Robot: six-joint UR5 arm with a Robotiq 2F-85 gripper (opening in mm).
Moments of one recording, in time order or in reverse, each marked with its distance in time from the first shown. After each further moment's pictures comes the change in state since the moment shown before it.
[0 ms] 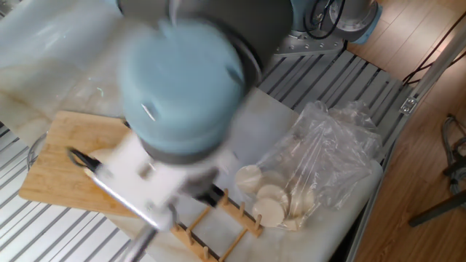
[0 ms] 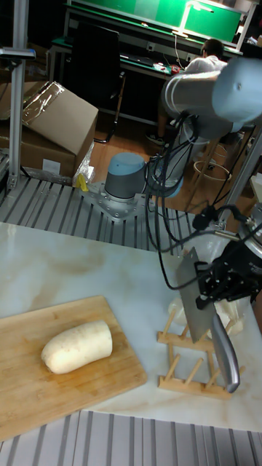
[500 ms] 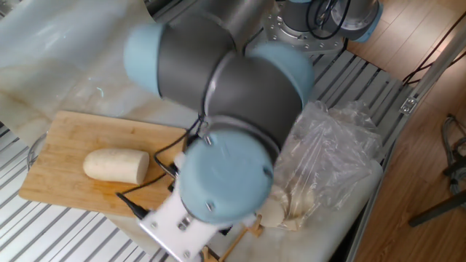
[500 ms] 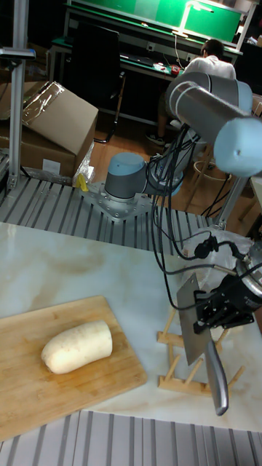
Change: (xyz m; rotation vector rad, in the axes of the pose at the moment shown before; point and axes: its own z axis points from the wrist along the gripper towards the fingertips) arm -0.003 0.047 0.057 0.017 0.025 0.086
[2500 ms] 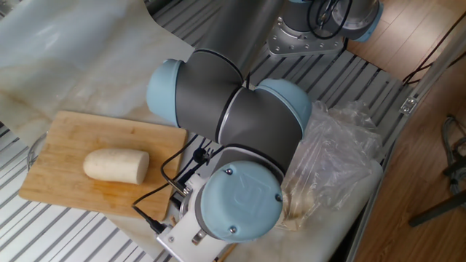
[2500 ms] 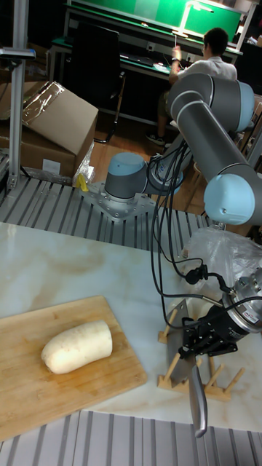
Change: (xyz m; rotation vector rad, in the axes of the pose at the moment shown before) arm -0.016 0.017 0.088 0.079 -0.037 0.041
